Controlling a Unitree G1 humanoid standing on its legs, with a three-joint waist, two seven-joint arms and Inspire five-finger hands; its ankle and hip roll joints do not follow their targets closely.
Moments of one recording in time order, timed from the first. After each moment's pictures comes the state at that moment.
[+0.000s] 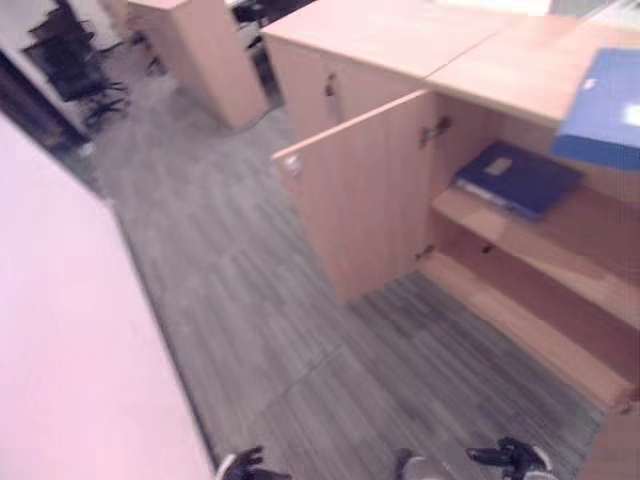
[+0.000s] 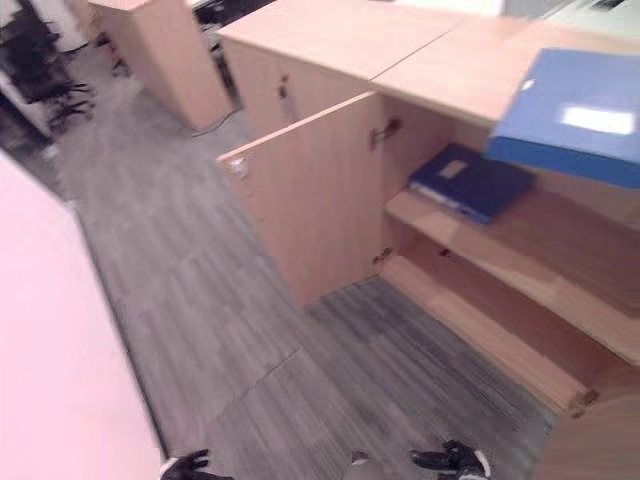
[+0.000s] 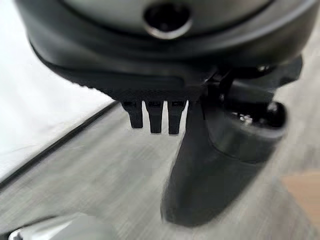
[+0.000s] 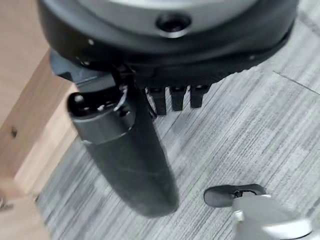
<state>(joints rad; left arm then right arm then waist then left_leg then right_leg) -0.06 0.23 -0.16 1.17 -0.12 -0.09 0.07 -0.08 -0.35 0.05 1.22 0.36 -0.03 -0.12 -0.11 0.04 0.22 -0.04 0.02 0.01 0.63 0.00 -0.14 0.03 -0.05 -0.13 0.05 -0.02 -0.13</state>
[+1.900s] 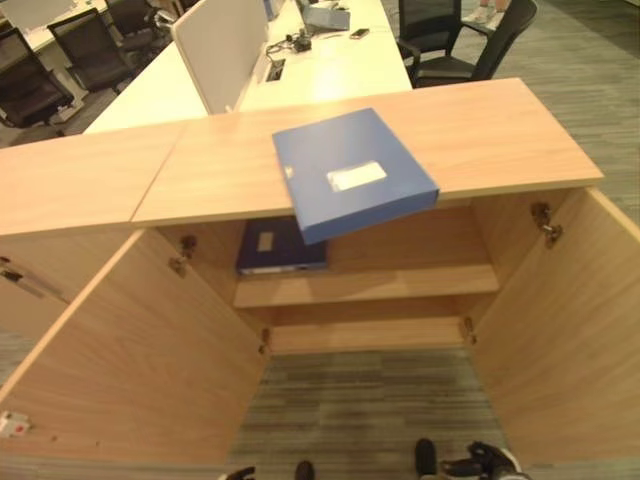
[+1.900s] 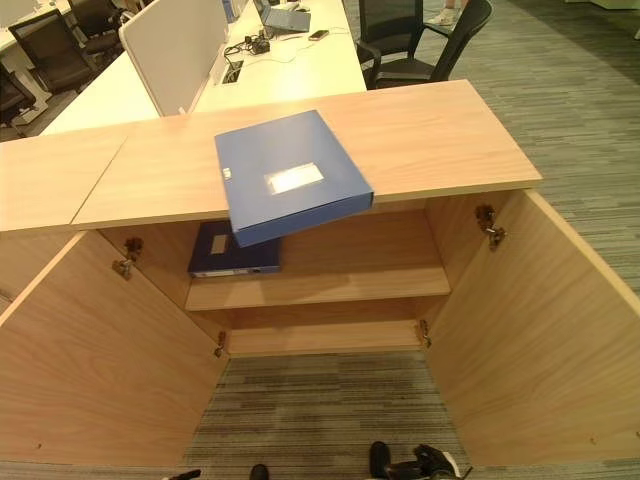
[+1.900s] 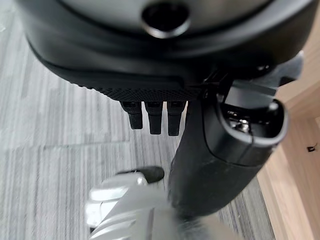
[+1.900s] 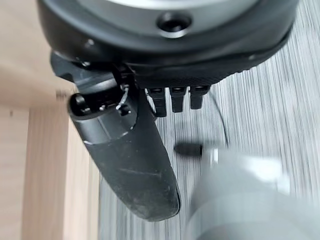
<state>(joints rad) 0.06 0.21 -0.15 1.26 -0.11 -0.09 0.10 -0.04 -0.35 0.14 1.23 0.24 -0.02 -0.10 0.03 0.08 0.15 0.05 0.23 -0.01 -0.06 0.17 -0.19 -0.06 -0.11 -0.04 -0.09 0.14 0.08</state>
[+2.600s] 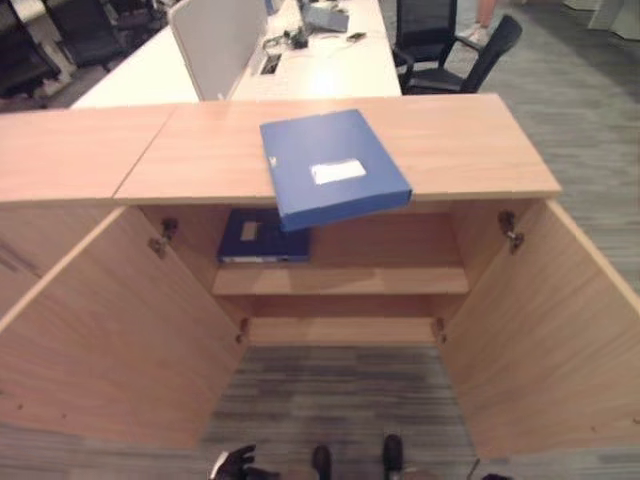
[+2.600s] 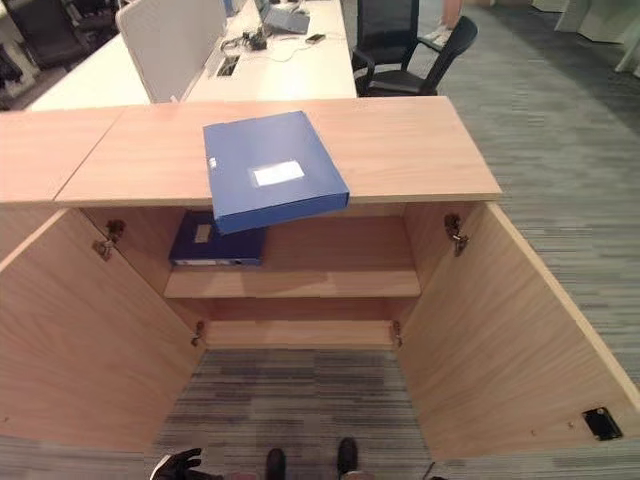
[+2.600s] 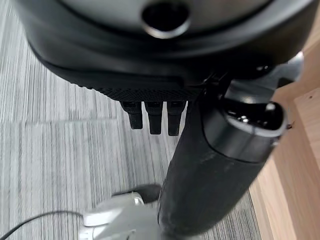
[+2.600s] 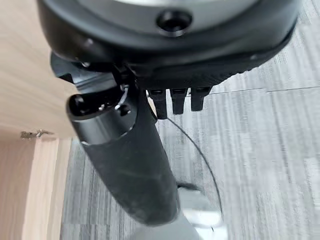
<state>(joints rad) 0.00 0.25 -0.19 1.25 -0.11 -0.08 0.10 0.02 -0.27 0.13 1.29 0.24 -0.02 -0.09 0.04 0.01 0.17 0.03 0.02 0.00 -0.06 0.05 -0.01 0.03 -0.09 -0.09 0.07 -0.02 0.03</state>
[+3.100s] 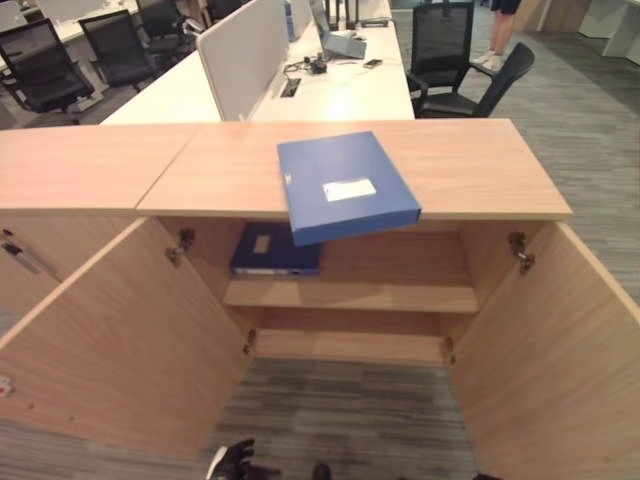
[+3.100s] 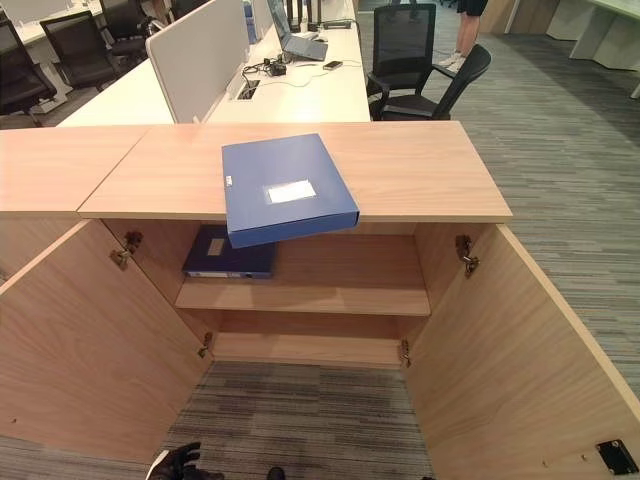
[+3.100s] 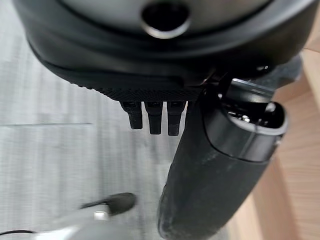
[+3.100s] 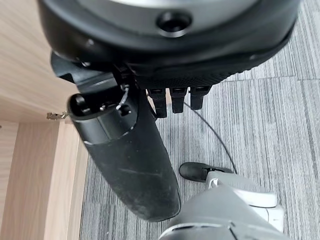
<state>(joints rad) 0.03 0.26 -0.19 1.08 -0.10 -0.07 0.10 0.03 -0.28 0.14 1.26 0.24 -0.03 -0.10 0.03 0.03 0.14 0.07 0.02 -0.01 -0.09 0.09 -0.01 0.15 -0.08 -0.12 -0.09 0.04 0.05</state>
